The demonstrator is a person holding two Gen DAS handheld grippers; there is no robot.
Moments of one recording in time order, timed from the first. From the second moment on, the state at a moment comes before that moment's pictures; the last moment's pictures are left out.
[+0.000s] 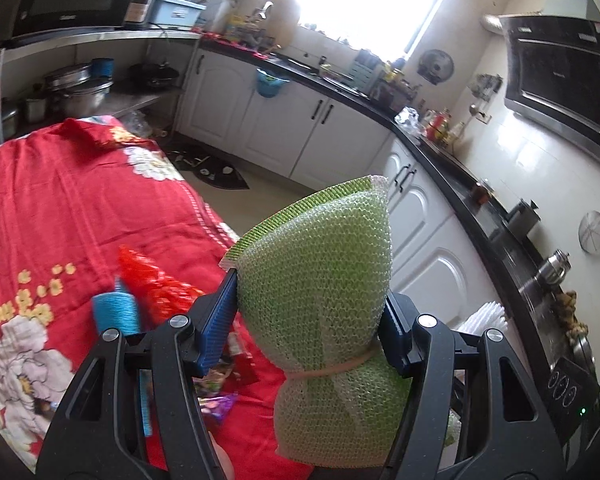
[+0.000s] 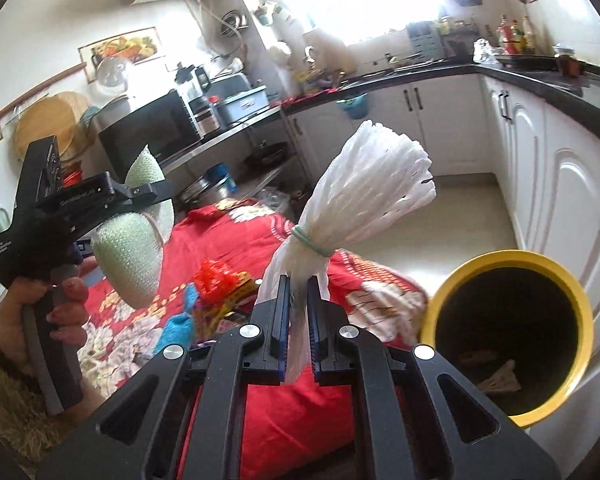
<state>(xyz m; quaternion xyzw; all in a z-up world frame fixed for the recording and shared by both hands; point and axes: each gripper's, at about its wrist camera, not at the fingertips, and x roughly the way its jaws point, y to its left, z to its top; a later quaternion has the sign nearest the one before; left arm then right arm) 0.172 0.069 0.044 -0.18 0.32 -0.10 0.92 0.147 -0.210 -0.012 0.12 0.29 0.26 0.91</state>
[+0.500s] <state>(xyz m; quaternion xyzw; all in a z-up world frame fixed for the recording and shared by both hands) 0.190 0.003 0.030 -0.15 0.34 -0.15 0.92 0.148 -0.271 -0.017 0.13 0.27 0.17 0.94</state>
